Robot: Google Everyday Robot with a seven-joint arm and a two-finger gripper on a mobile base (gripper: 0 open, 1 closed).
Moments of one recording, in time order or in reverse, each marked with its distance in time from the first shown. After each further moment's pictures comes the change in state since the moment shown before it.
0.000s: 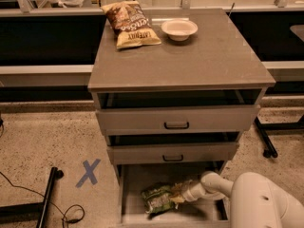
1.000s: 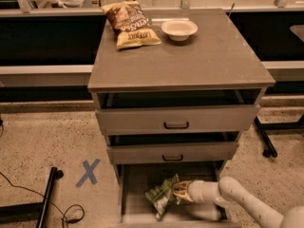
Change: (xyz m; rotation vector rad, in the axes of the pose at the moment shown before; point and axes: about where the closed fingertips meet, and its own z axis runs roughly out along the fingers) arm -0.066 0.021 -0.084 0.077 -0.336 -0.243
